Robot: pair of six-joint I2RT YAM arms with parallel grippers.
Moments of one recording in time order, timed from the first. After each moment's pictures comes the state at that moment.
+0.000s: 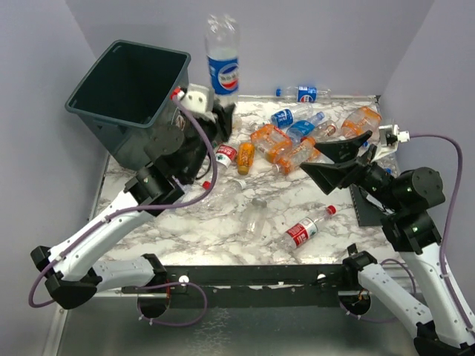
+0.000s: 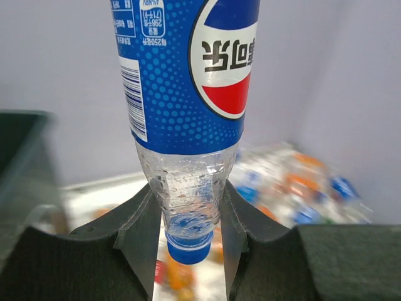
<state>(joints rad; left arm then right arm) -0.90 1.09 1.28 0.00 -0.40 -0.05 0.37 0.67 0.96 0.00 -0.55 0.52</state>
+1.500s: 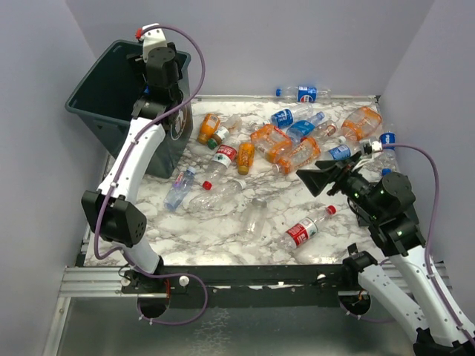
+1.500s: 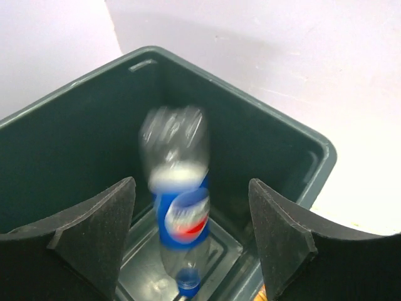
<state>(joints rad) -0.27 1.67 1.78 -0.19 -0.72 -0.07 0.37 0.57 0.73 -0.14 -0.33 0.48</state>
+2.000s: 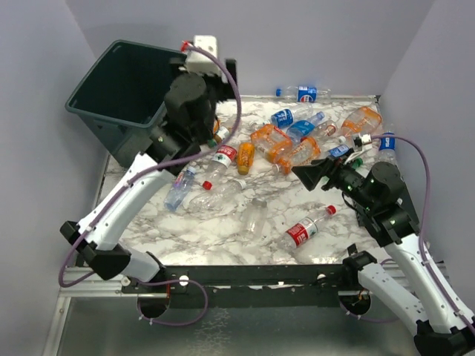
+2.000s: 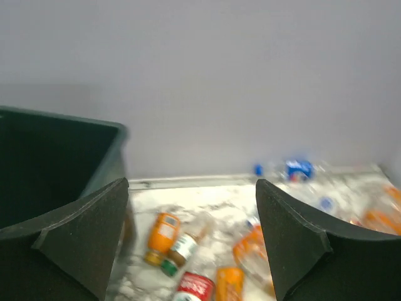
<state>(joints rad) -0.67 1.46 1.81 -0.21 -0.69 0.02 0.37 0.66 0.75 -0.14 -0.33 0.48</state>
